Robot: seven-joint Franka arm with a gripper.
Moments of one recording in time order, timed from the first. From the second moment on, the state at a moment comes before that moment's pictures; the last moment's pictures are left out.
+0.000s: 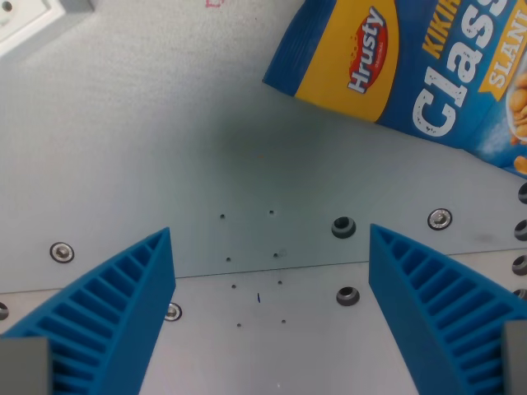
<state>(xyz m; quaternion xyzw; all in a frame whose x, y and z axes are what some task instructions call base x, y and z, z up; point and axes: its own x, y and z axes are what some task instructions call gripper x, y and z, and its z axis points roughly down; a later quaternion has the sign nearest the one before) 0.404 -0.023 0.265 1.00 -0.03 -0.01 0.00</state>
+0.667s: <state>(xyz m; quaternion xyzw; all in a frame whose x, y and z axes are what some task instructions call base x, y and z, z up) 0.404 -0.023 0.265 1.00 -0.01 -0.01 0.00</state>
